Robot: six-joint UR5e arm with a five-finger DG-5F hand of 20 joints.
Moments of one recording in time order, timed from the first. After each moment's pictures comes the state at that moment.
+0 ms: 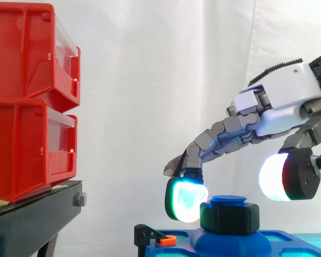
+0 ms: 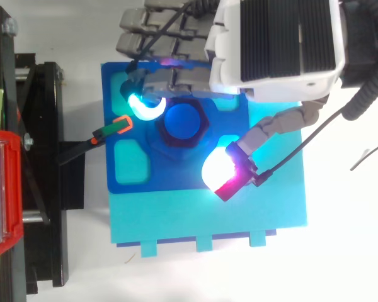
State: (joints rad) arm 0.00 -2.24 -1.02 -3.30 -1.65 -1.37
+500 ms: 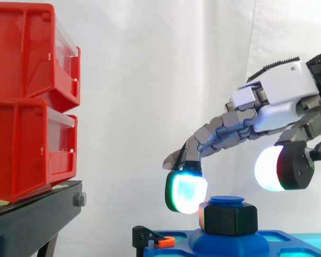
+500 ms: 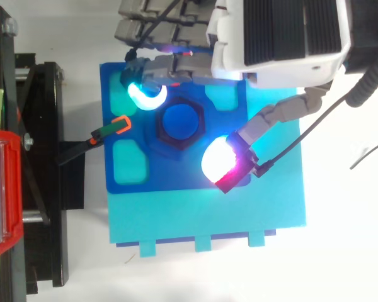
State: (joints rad) arm -0.01 -2.24 -1.01 -3.29 -1.66 -1.37
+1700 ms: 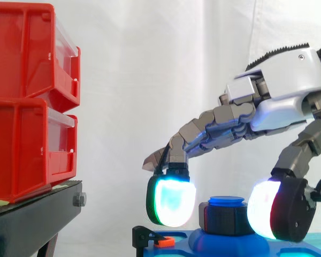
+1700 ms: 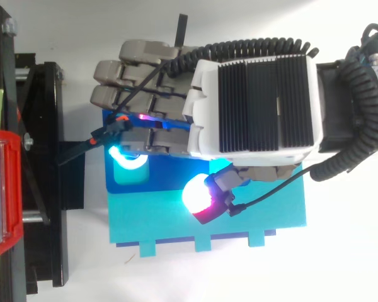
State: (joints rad) arm 0.09 -2.24 -1.05 -3.21 -1.57 -1.37
